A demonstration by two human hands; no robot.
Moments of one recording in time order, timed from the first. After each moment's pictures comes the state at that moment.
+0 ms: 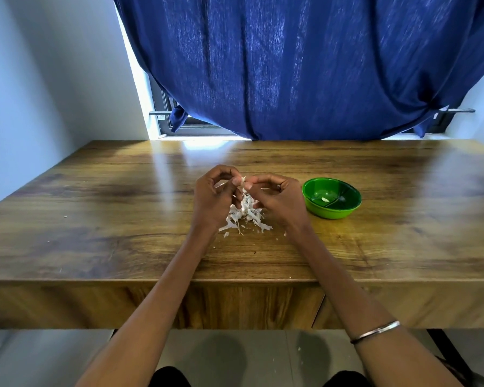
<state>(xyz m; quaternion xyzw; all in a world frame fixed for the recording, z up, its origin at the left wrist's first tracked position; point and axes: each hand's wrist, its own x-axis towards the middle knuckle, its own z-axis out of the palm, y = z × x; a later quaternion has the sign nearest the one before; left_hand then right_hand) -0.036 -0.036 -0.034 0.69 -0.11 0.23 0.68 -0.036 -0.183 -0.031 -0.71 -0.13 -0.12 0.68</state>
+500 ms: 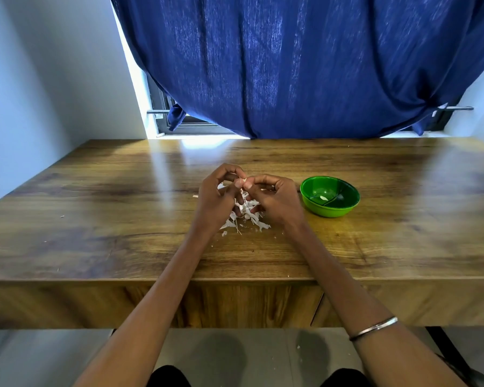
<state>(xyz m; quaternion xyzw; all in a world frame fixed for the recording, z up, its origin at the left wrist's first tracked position) -0.039 -0.036 -0.036 0.72 -0.14 0.20 0.65 -0.035 -0.181 -0.030 -0.72 -0.13 -0.09 0.67</state>
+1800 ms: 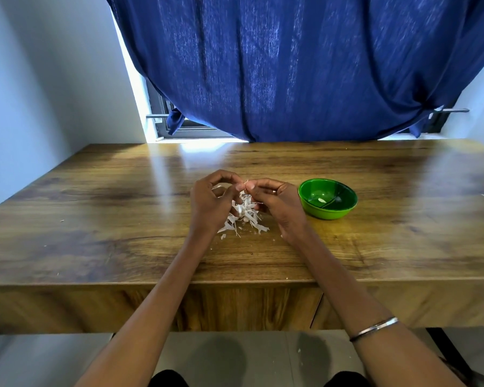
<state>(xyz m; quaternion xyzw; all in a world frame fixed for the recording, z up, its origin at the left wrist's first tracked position) -0.043 -0.039 -0.033 0.73 -0.10 0.24 0.63 -0.031 -0.187 -0.033 -0.67 -0.07 -0.03 0.74</state>
